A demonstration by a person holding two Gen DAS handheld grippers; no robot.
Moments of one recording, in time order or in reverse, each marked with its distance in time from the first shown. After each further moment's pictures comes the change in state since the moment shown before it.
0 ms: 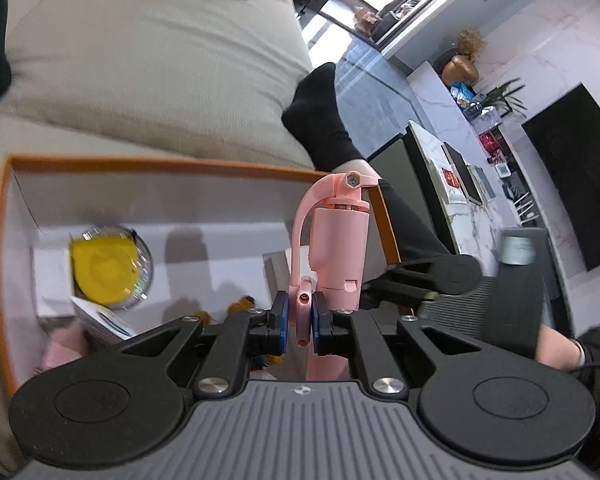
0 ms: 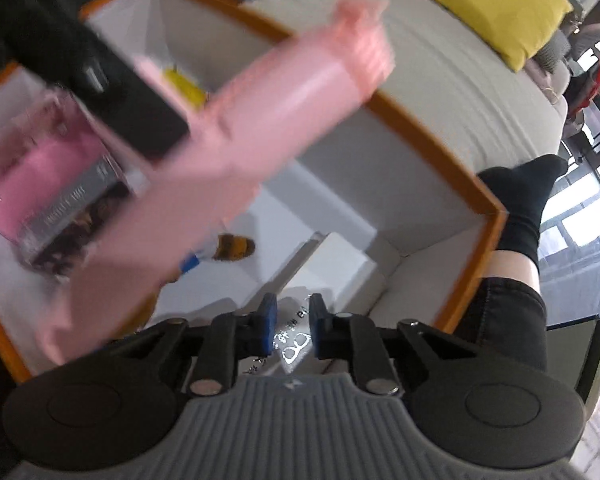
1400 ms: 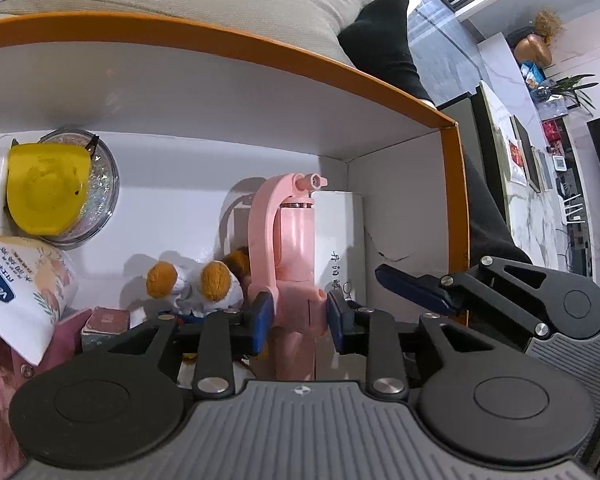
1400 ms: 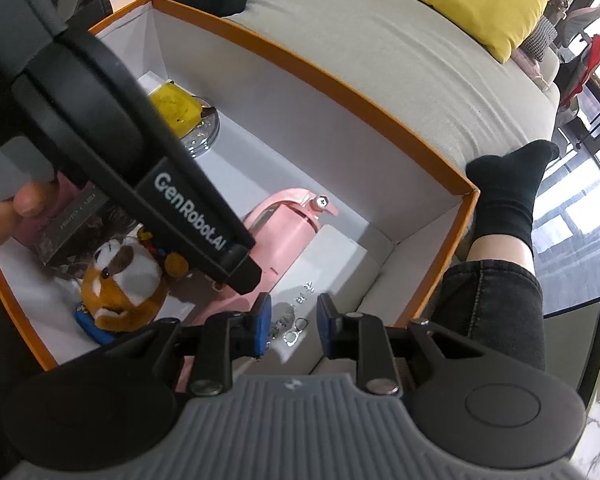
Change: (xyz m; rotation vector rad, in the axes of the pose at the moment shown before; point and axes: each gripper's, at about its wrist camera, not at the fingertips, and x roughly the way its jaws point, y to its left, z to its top) left arm 0.084 -0.001 -0.009 -0.169 0.176 0.128; right arm -0.005 0.006 -0.008 0.055 -0.007 0.007
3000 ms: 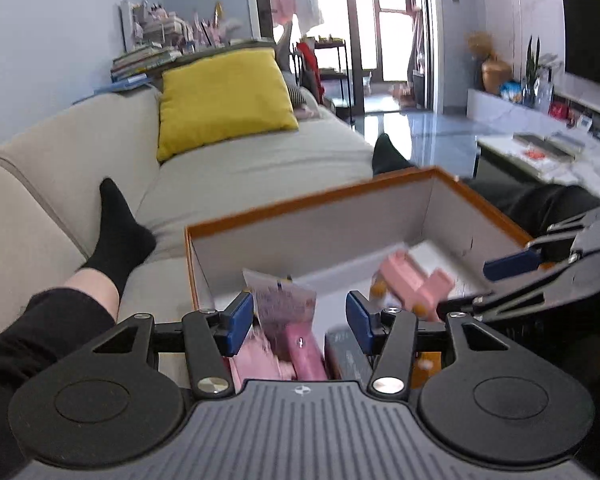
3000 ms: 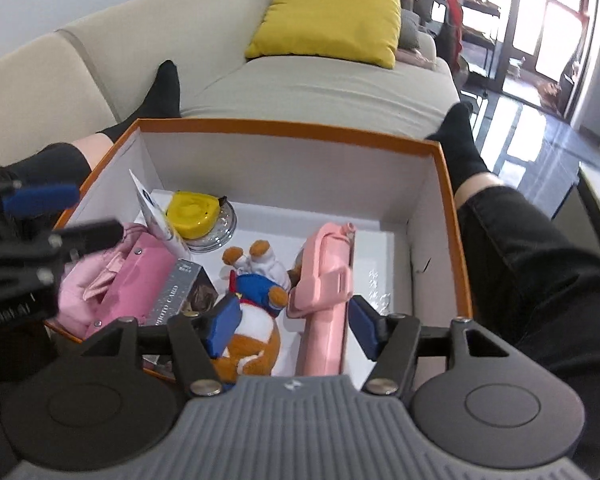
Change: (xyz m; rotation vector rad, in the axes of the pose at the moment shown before) left arm -0.110 0.005 -0.152 0.572 -0.674 0.418; right arm -0.039 0.072 -0.040 0.504 -0.291 -0.098
